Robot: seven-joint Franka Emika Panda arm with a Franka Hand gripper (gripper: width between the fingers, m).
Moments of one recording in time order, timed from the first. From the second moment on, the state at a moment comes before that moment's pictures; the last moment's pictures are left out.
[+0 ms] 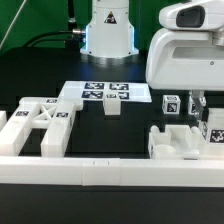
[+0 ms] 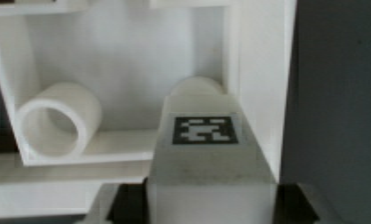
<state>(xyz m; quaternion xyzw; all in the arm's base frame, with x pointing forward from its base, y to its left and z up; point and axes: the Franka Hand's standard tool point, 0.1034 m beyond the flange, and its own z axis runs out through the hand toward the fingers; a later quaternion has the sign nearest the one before) 0.641 0.117 0.077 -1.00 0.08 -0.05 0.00</state>
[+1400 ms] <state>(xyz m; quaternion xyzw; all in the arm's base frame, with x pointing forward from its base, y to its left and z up) 0.613 0.074 0.124 -0.98 0.16 -0.05 0.00</state>
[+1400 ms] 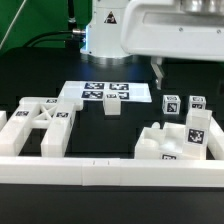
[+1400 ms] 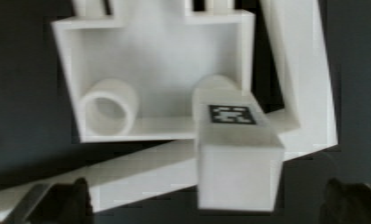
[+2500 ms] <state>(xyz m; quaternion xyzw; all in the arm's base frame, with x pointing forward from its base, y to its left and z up) 0.531 0.035 0.082 -0.99 0.03 -0.11 -0.01</state>
